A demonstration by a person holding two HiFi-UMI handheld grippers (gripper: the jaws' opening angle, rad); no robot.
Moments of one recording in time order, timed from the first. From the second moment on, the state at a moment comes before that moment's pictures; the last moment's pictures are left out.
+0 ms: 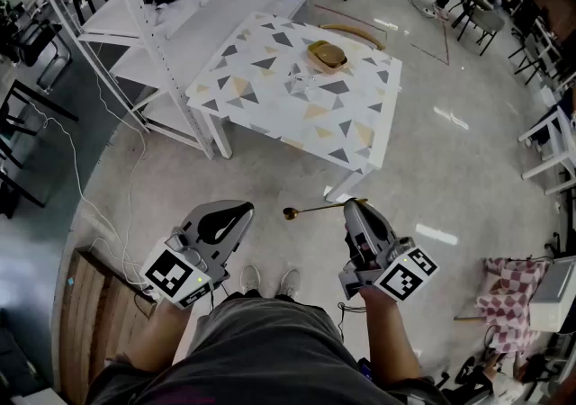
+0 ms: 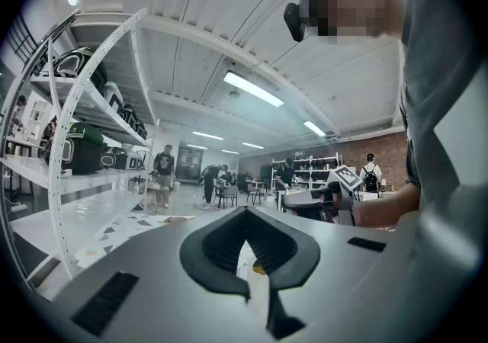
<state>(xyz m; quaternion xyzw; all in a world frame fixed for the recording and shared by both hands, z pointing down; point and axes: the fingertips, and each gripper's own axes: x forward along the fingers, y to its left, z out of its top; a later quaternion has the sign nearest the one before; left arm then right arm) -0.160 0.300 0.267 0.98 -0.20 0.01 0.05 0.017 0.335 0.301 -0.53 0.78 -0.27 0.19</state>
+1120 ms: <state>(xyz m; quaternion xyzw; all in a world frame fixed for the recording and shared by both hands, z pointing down) -0.115 0.344 0.272 0.97 -0.23 0.02 0.04 0.065 0.362 0.313 -0.50 0.79 -0.29 0.20</state>
